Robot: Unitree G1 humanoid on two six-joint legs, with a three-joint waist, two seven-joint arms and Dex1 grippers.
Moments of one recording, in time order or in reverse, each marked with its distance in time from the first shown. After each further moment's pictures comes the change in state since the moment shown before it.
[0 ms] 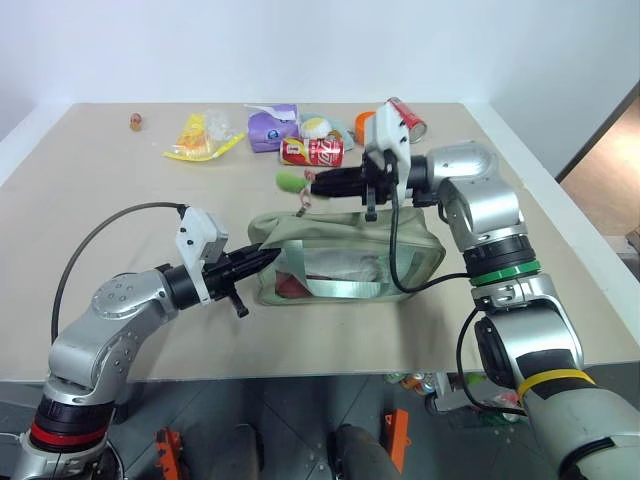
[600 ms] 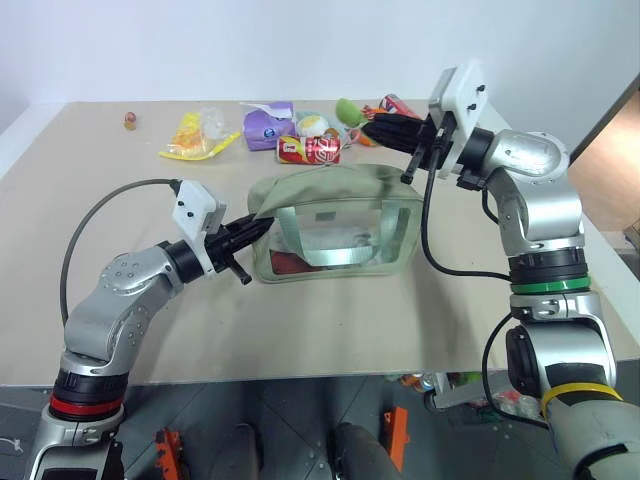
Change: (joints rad) left arm -0.126 -0.043 -0.001 0.137 0.082 -0.068 0.071; right arm 0.113 -0.138 -0.116 -0.146 -0.026 -0.029 -0.332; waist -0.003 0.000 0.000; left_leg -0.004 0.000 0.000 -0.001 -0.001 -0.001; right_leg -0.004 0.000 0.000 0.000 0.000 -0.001
